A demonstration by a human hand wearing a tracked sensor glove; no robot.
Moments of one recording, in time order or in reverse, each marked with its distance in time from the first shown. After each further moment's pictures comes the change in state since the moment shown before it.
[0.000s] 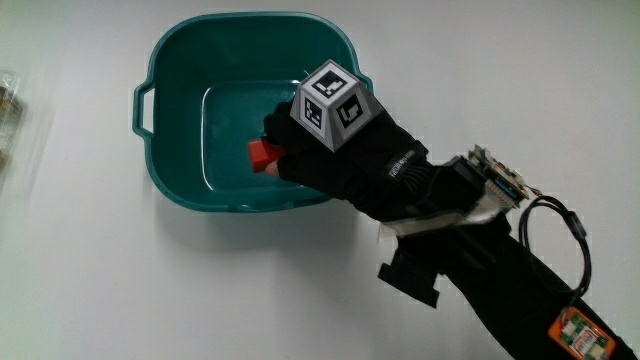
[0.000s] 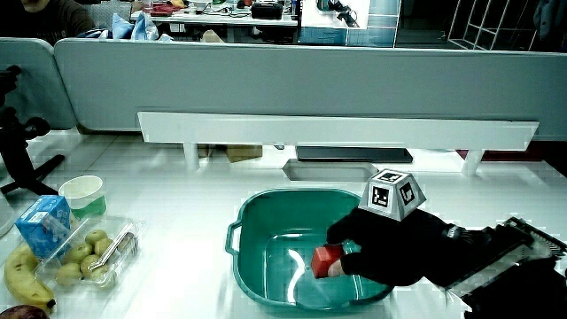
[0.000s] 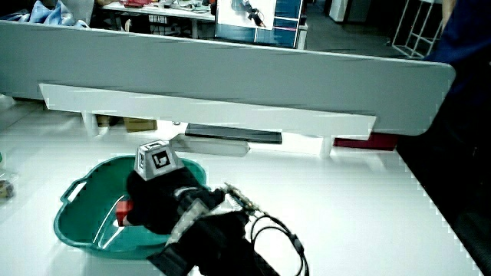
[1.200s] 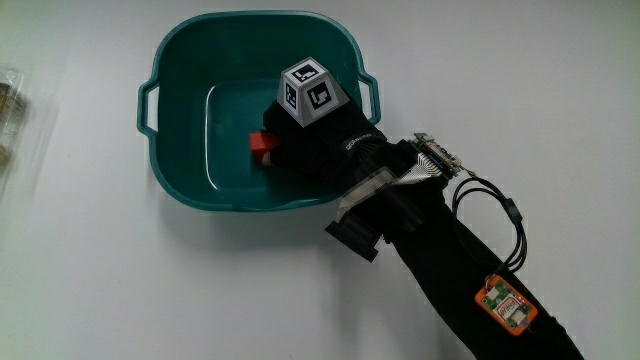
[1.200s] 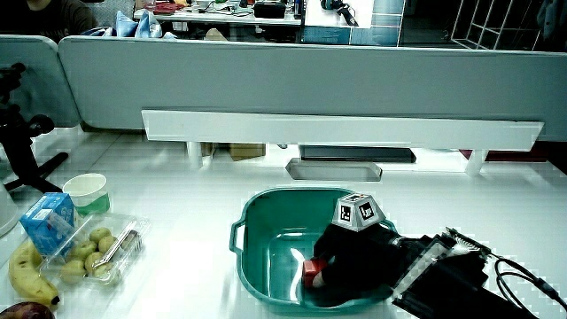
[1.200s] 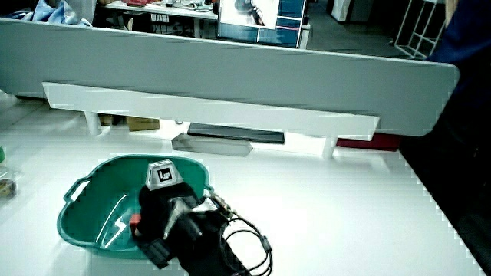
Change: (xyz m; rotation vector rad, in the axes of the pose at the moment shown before) arm 0.023 0.074 -0.056 -0.164 0.093 -0.124
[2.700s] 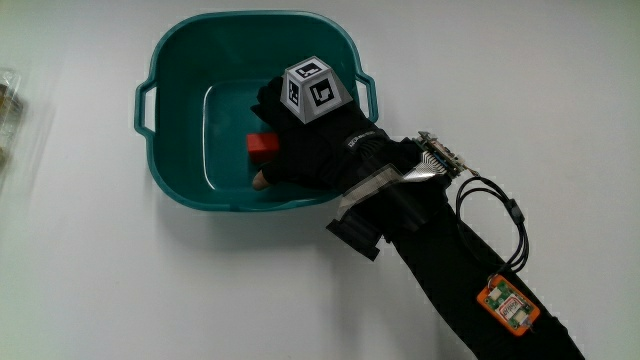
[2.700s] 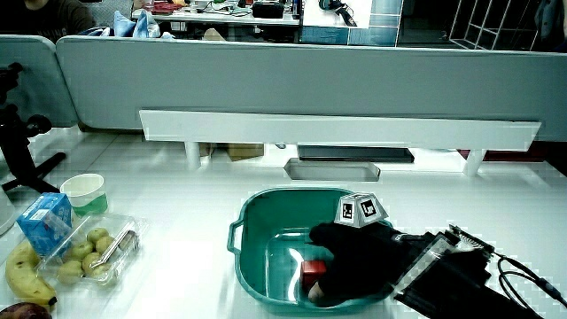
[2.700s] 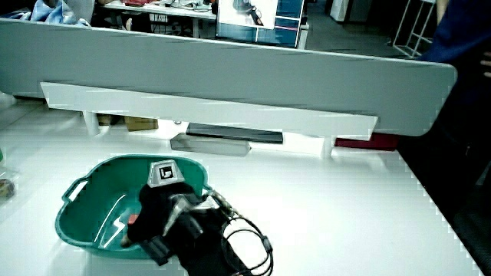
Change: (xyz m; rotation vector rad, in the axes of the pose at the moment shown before) arm 0.004 0.000 0.001 -0.083 0.060 -0.012
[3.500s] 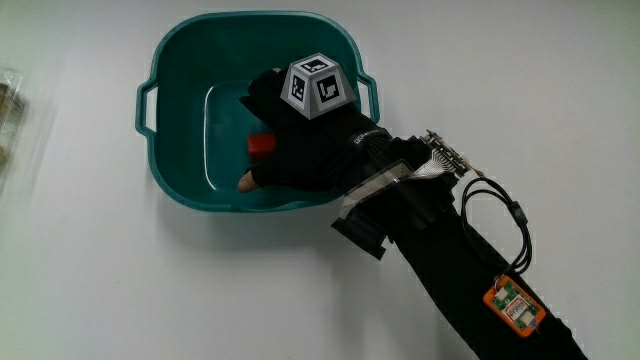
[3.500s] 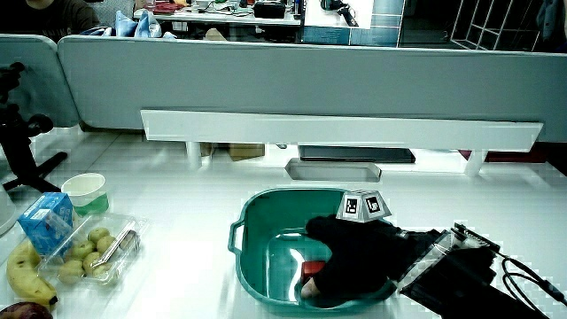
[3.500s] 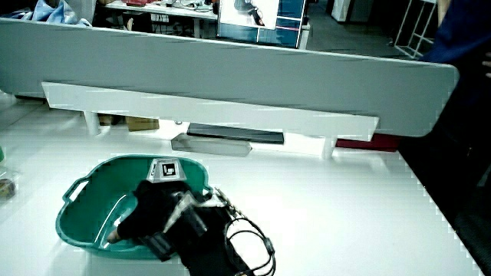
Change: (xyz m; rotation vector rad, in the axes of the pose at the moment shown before) arm 0.003 -0.009 0.007 0.016 0.119 0.081
